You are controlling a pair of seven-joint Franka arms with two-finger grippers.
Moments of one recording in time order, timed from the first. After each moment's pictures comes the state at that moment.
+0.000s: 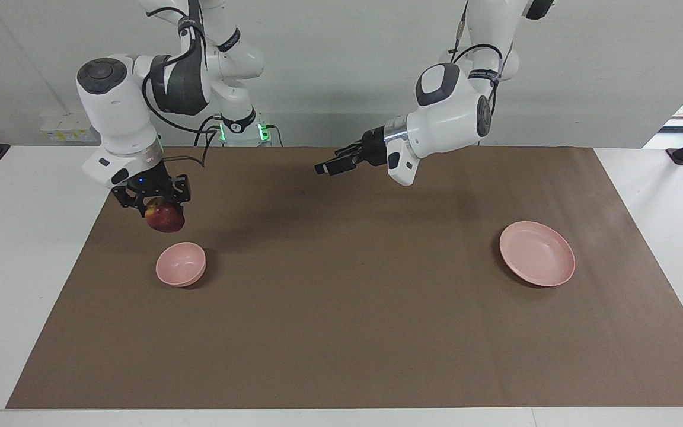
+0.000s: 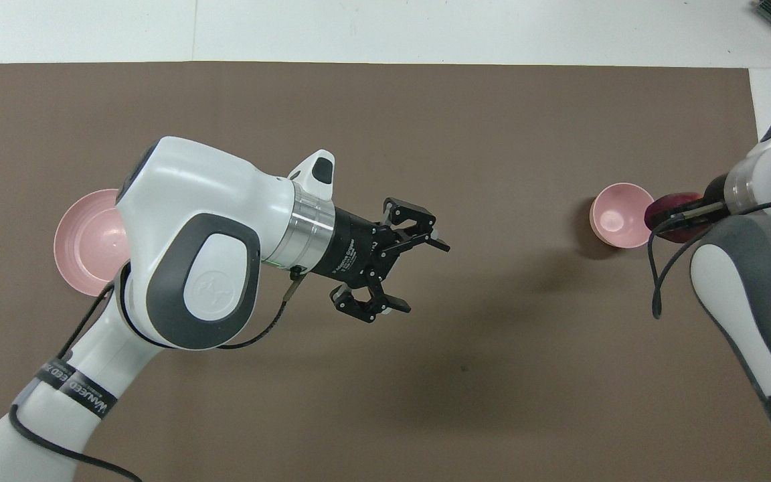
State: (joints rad) left arm 0.00 0.19 -0.59 -1.75 -0.87 1.98 -0.97; right arm 0.00 0.06 -0.03 -1.86 -0.14 1.97 -0.18
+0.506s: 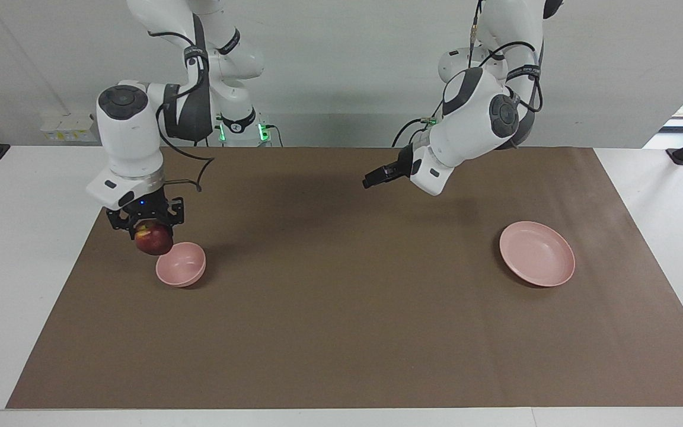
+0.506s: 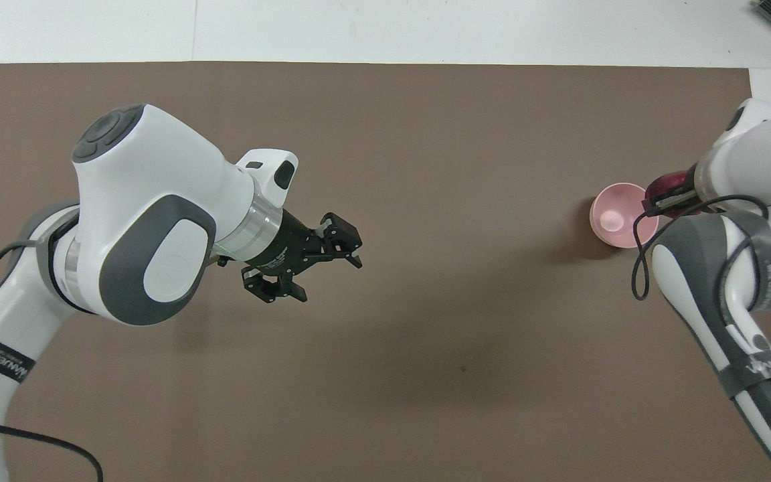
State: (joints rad) left arm 0.09 0.19 -0.59 -1.73 -0.42 1.78 -0.73; right arm 0.03 0.14 -0.03 -1.86 -0.32 2.10 -0.18
